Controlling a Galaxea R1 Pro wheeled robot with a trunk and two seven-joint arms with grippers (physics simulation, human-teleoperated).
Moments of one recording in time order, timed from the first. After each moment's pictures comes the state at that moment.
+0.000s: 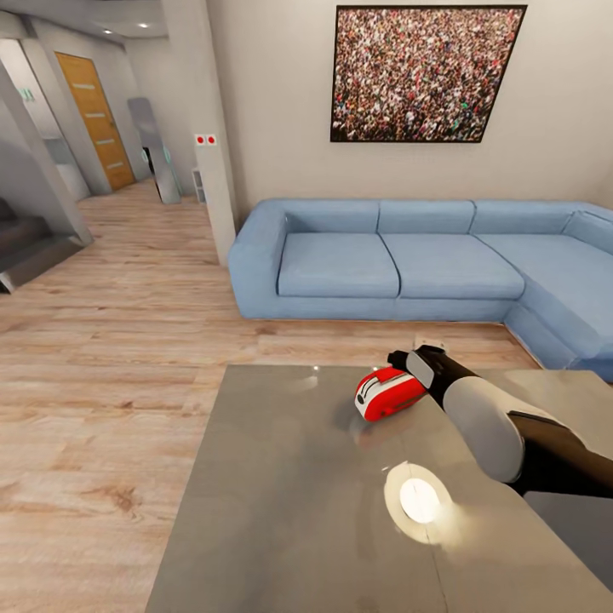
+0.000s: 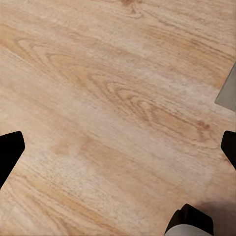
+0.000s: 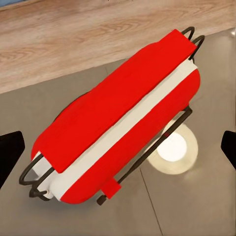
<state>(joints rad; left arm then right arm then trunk) 0.05 0.07 0.16 -0.58 0.24 -0.37 0.23 -1.28 0.00 -0.22 -0.10 -0.04 0.31 -0.26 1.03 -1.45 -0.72</state>
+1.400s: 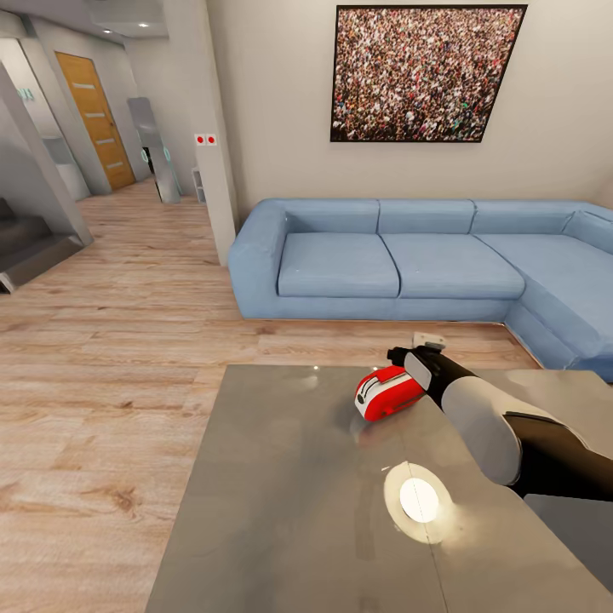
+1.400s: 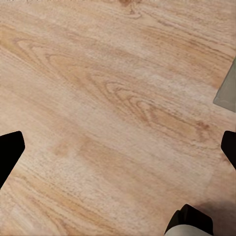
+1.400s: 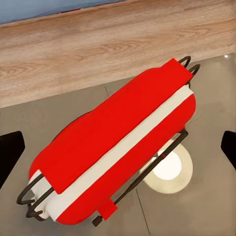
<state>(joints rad) 0.05 0.07 0.16 -0.58 0.24 -0.37 0.23 -1.28 0.00 -0.16 -0.10 -0.04 0.24 -0.26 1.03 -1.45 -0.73</state>
